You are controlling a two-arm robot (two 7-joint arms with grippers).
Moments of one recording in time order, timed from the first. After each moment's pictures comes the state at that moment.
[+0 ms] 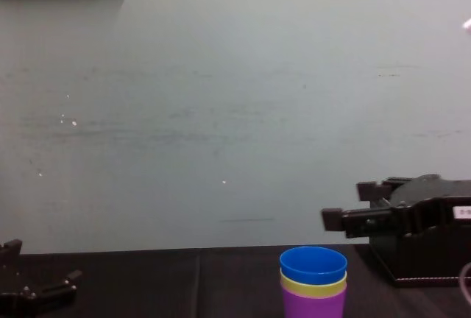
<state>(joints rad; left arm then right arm) -0.20 0.60 0.45 -1.41 -0.25 -0.12 0.03 0.41 0.60 -0.49 -1.52 0.49 0.15 0.53</state>
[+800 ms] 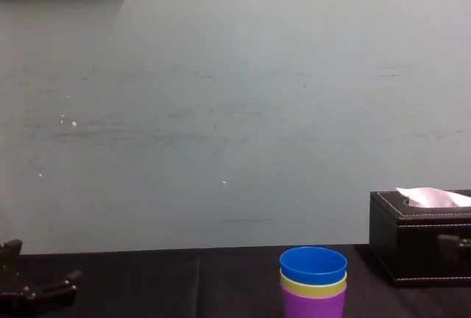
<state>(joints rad) -0.20 0.60 0.45 -1.41 -0.25 -0.12 0.03 0.19 0.66 -0.29 -1.54 0.47 0.08 0.41</state>
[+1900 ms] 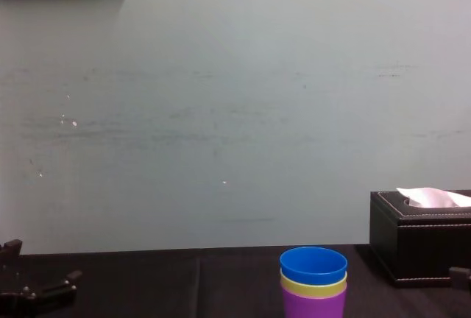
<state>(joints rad) -0.20 0.60 0.45 -1.41 -0.25 -0.12 0.03 0.17 0.60 -0.25 -1.47 0.43 0.09 0.42</state>
